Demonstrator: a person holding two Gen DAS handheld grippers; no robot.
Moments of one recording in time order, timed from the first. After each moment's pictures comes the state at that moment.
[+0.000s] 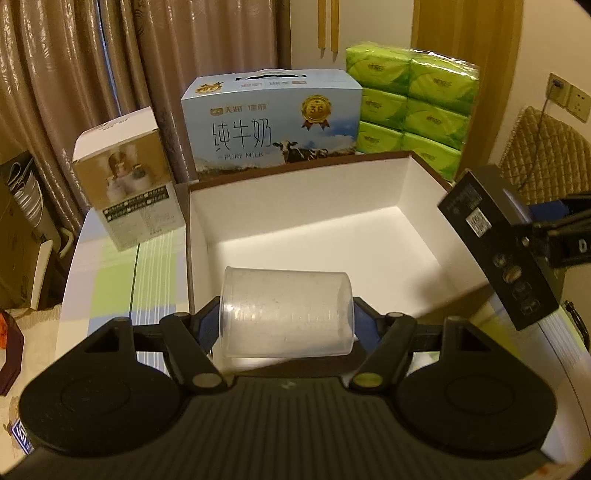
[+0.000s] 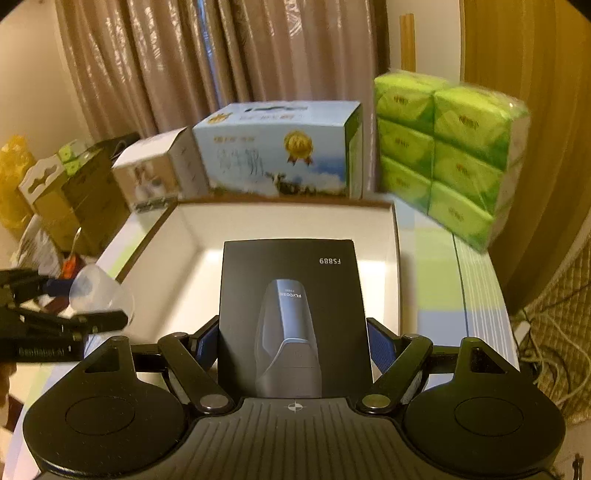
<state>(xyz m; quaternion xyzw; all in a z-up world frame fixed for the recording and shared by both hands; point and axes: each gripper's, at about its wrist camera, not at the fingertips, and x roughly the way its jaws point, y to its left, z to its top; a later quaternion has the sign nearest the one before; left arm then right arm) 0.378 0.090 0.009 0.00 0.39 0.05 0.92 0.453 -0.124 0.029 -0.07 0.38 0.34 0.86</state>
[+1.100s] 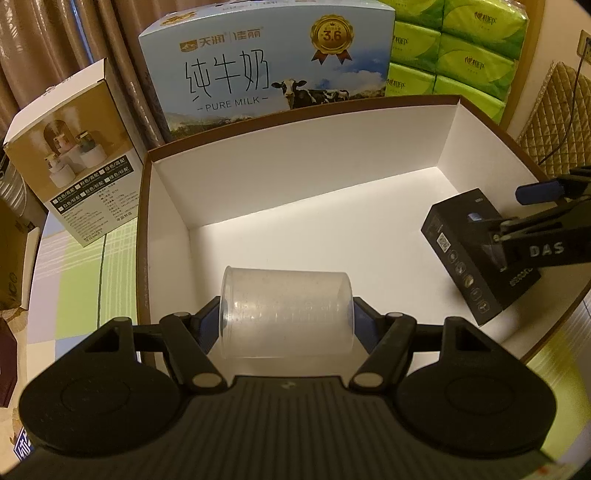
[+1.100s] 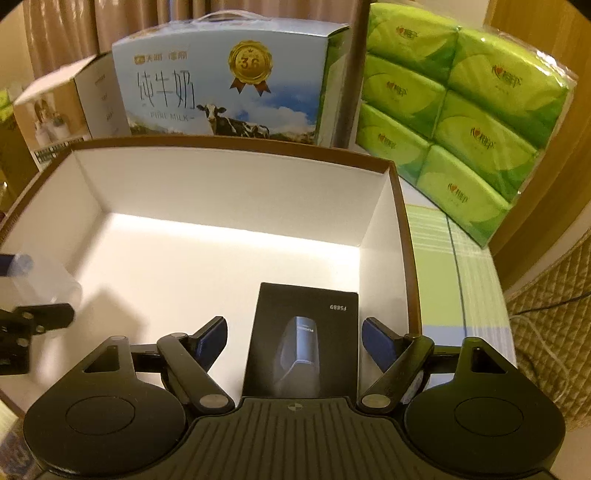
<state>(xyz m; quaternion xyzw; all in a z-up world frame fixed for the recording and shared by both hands) 0.467 0.109 -0.062 0.02 0.47 0.05 0.88 0.536 -0.071 -0.062 -0.16 0.43 0.27 0.85</state>
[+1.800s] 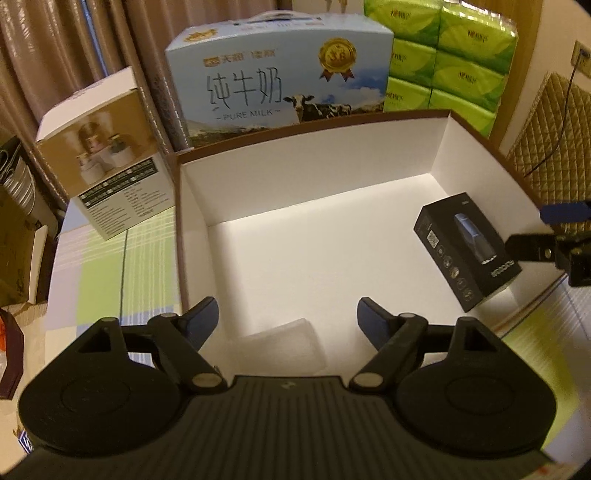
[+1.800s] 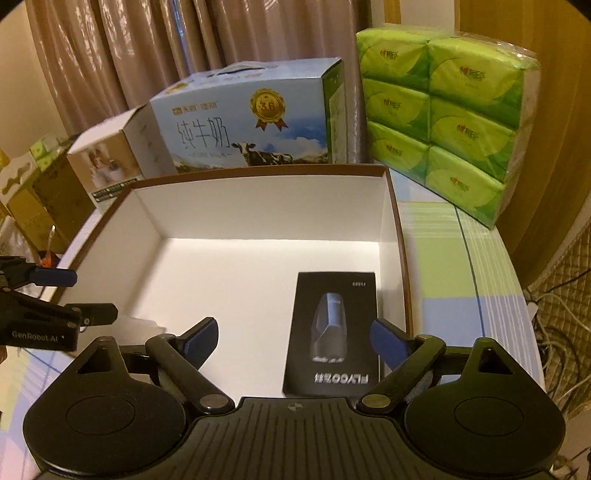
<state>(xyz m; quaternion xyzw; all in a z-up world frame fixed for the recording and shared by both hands) 0.431 0.117 -0.031 0.01 0.46 0.05 0.89 0.491 -0.117 -0.021 -0.07 0.42 0.32 0.85</state>
